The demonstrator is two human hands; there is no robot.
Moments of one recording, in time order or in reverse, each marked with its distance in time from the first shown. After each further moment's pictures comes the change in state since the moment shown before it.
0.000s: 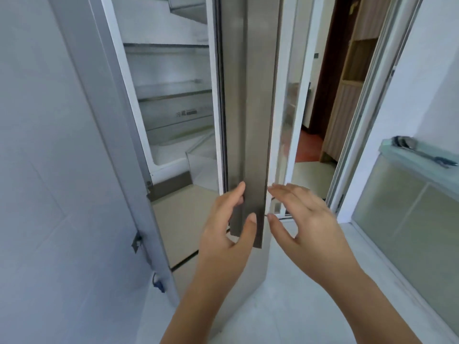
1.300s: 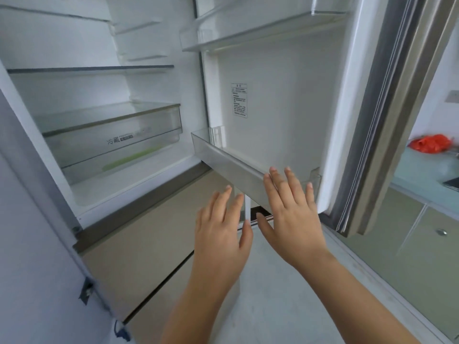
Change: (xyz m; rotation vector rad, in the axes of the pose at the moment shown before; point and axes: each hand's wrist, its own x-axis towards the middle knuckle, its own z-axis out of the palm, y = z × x) left_hand 0.050 -0.007 0.085 0.592 -0.104 0.383; right_hand 0.013 0.085 -0.006 -0.521 0.021 0.181
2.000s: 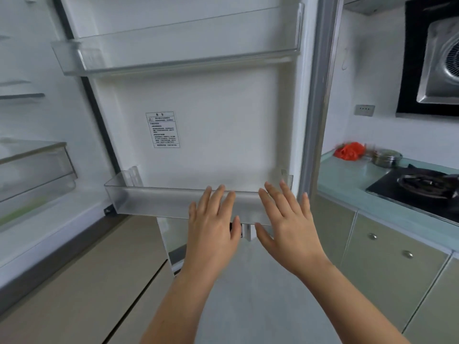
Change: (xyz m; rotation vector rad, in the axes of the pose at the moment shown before) left_hand 0.145 0.072 0.181 -0.038 -0.134 0.235; right_hand 0.047 0.201 0.035 -0.063 0.009 0.148
